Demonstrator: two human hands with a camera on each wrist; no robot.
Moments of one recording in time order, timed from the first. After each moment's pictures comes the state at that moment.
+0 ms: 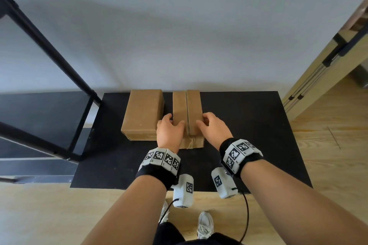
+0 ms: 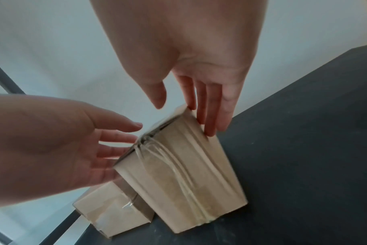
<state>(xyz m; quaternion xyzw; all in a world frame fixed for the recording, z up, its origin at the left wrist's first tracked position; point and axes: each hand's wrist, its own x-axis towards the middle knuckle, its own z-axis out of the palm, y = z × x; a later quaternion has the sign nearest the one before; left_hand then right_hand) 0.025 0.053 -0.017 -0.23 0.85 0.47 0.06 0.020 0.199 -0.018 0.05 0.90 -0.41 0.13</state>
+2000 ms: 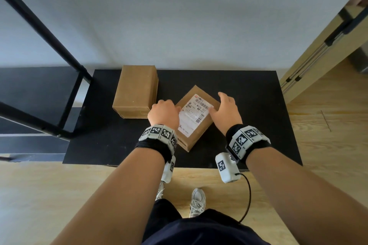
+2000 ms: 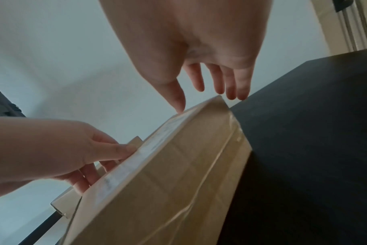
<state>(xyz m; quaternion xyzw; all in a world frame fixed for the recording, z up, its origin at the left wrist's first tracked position) 0.028 0.059 -0.026 -0.10 0.98 0.10 0.14 0.037 0.234 -0.038 0.12 0.92 -0.36 0.10</state>
